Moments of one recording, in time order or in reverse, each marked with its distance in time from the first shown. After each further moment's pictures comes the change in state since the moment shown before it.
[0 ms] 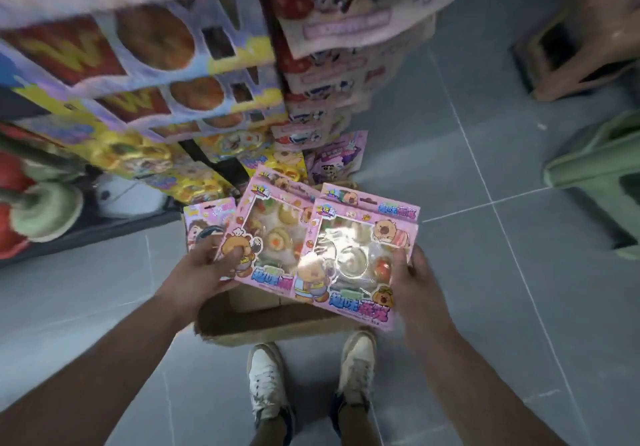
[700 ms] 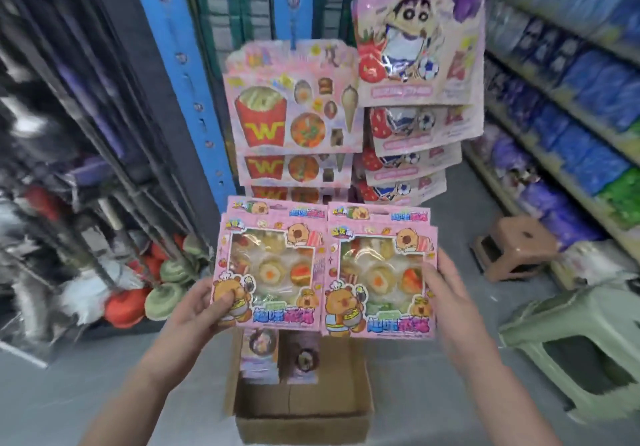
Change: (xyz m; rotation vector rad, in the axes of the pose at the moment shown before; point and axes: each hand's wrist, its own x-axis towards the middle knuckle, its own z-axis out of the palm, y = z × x) left_hand -0.361 0.191 -0.092 -0.283 0.001 0.570; right_hand -0.296 -0.294 -0.086 0.245 -0.297 -0.476
